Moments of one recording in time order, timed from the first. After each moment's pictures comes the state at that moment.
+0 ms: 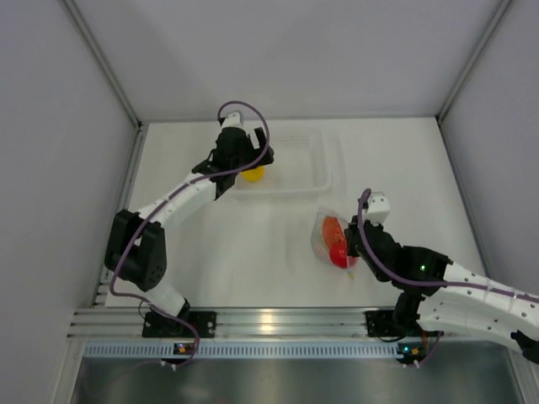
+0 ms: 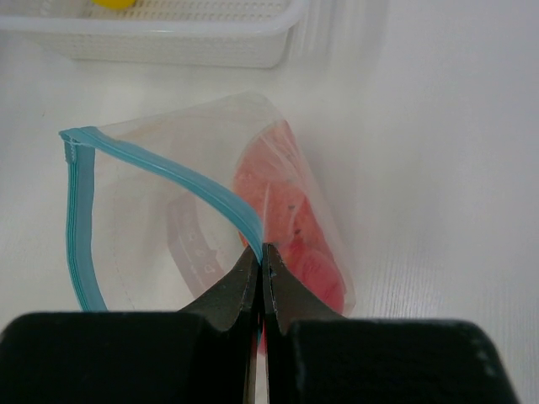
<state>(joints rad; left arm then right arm) -0.47 1.68 1.26 -0.05 -0.15 -0.55 1.10 0.72 0.70 -0.59 0.73 0.61</state>
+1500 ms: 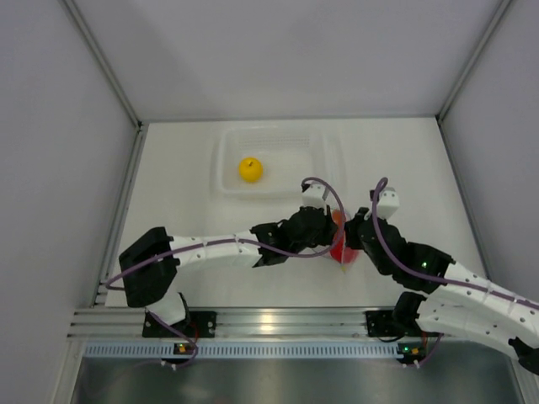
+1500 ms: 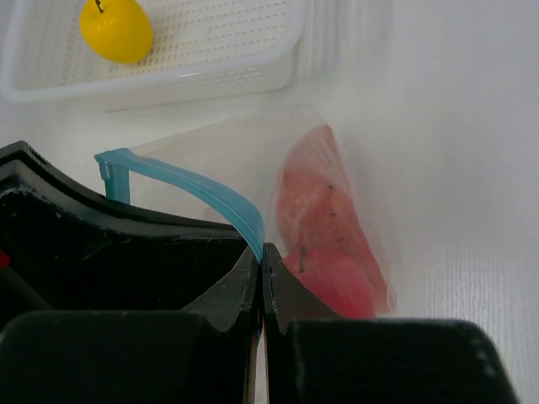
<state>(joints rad) -1.17 1.58 1.04 0.11 -0.33 -0.73 1.00 0.72 0.70 -0.53 0.67 0.72</state>
